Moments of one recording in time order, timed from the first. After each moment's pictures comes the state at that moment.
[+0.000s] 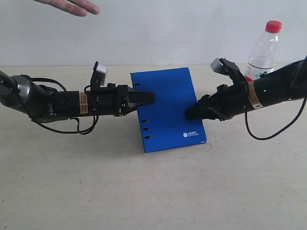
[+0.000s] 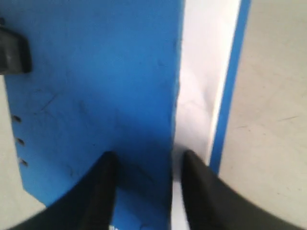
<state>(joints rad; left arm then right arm) -0.23 2.37 -1.31 1.24 -1.18 -1.52 0.08 2.11 -1.18 -1.75 -0.82 1.66</state>
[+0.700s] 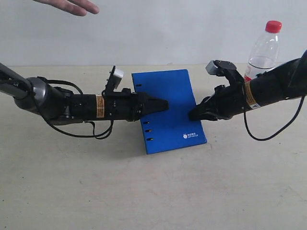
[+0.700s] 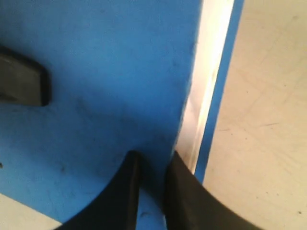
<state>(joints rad) -0.33 2.36 -1.31 1.19 -1.05 -1.48 0.12 2.10 -1.18 -1.77 -0.75 1.60</state>
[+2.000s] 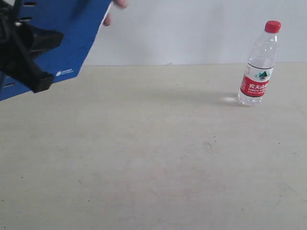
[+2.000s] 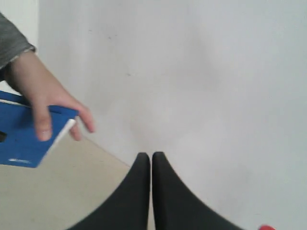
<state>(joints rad) -0.51 1.06 -0.78 0.42 0.15 0.05 -0.41 0.83 -0.99 -1.74 -1.05 1.68</state>
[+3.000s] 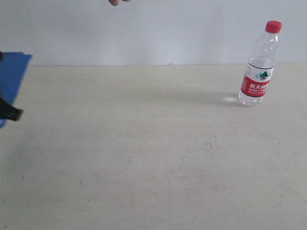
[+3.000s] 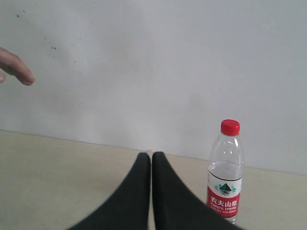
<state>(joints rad) -0.22 1.37 -0.64 1.47 0.45 -1.24 -0.32 0.43 -0.47 -1.75 -0.63 1.80</state>
